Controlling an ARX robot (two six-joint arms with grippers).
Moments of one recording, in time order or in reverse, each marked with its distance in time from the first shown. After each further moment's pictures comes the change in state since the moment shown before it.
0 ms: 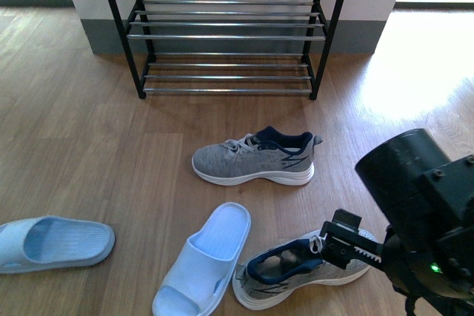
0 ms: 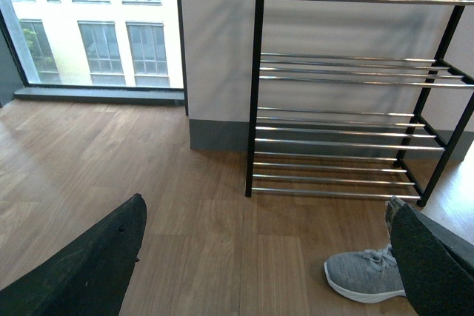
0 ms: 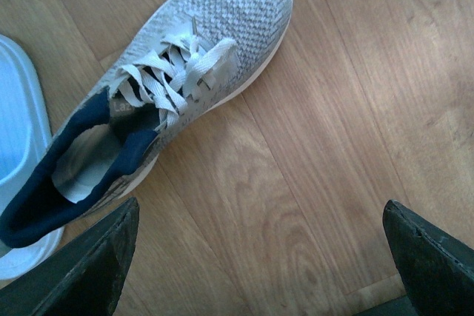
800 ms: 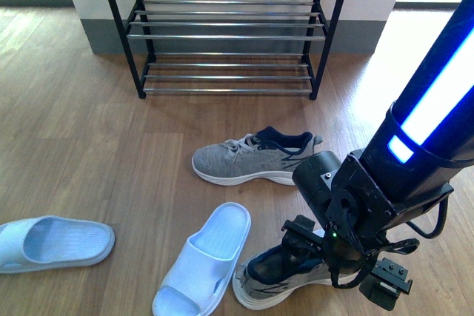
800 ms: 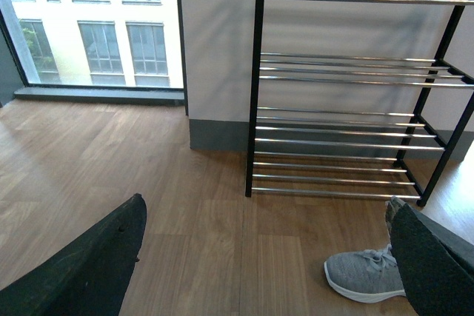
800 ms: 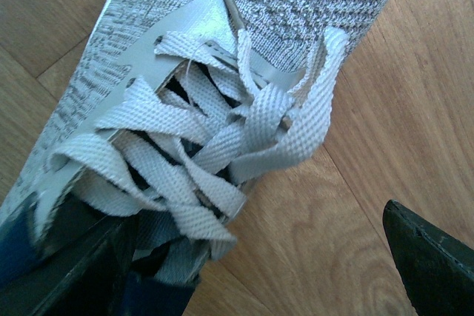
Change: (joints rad) left arm 0.000 0.000 0.000 0.000 0.000 0.000; right arm -0.028 0.439 0.444 -0.134 -0.073 0.075
